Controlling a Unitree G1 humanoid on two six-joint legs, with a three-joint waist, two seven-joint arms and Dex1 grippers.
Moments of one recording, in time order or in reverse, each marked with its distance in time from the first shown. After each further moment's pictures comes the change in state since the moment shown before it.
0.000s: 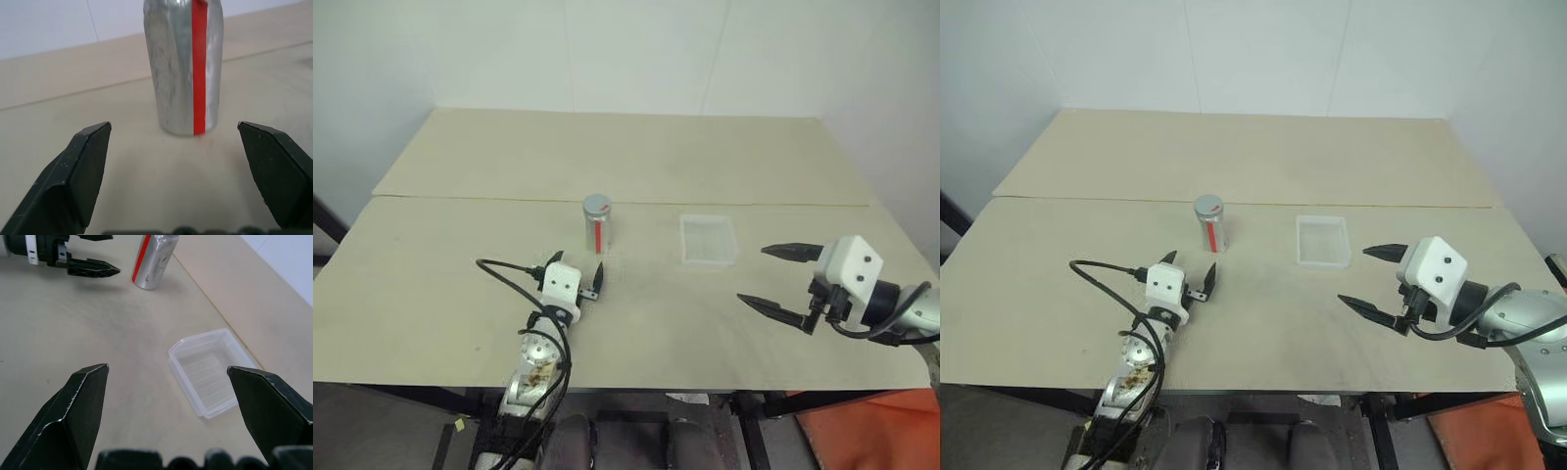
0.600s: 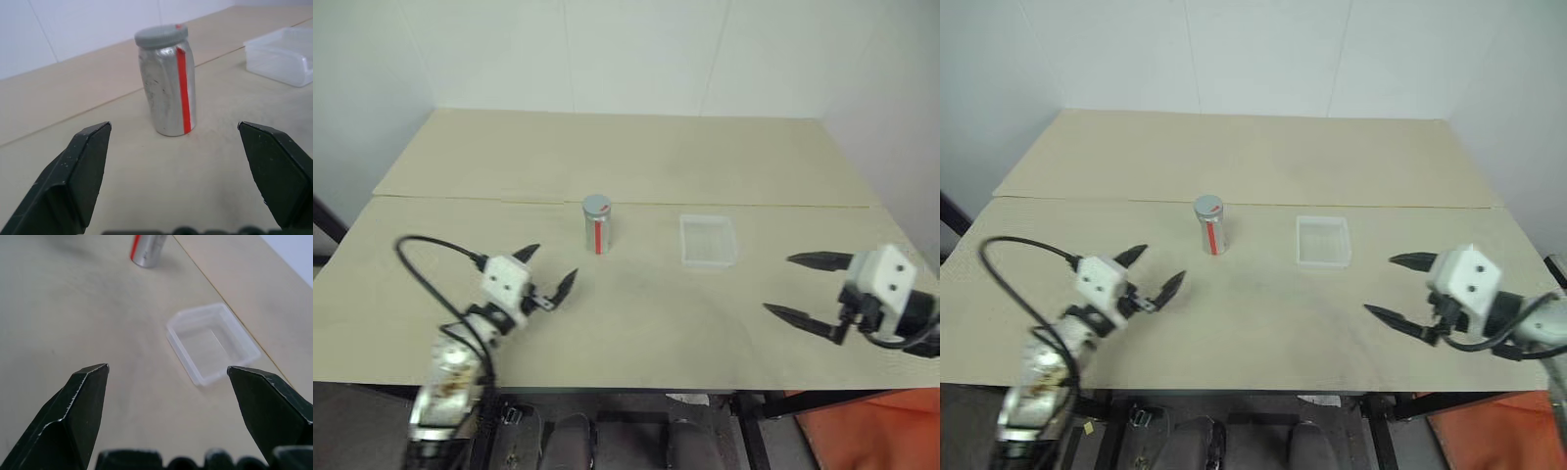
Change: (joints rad) left arm 0.168 0.236 0.082 -0.376 -0.169 0.200 -0.325; right arm 0.103 -0.003 -0.077 0.005 0.002 -0.021 0.050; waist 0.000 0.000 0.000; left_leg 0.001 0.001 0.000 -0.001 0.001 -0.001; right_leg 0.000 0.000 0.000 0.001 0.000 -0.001
